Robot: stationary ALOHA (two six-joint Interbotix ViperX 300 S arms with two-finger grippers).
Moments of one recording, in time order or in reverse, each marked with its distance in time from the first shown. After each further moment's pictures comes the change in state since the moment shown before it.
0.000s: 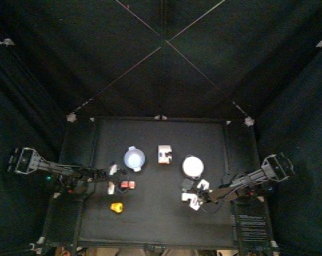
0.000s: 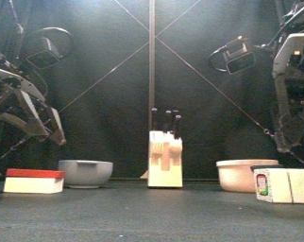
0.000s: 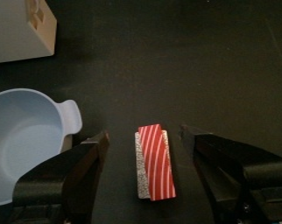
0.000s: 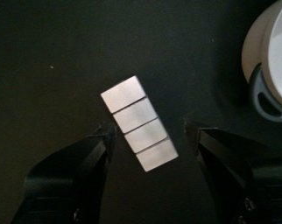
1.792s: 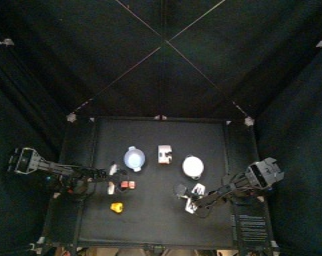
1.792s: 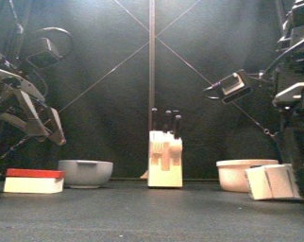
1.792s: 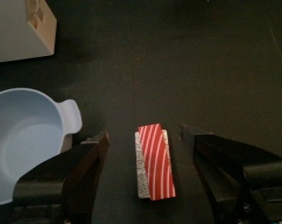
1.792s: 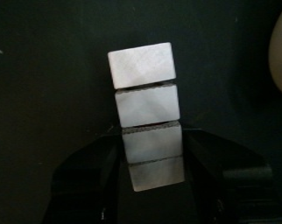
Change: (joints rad) left arm 0.000 0.002 0.000 0.000 0.000 0.002; right arm -0.003 0.209 -0.075 -0.008 0.038 -0.005
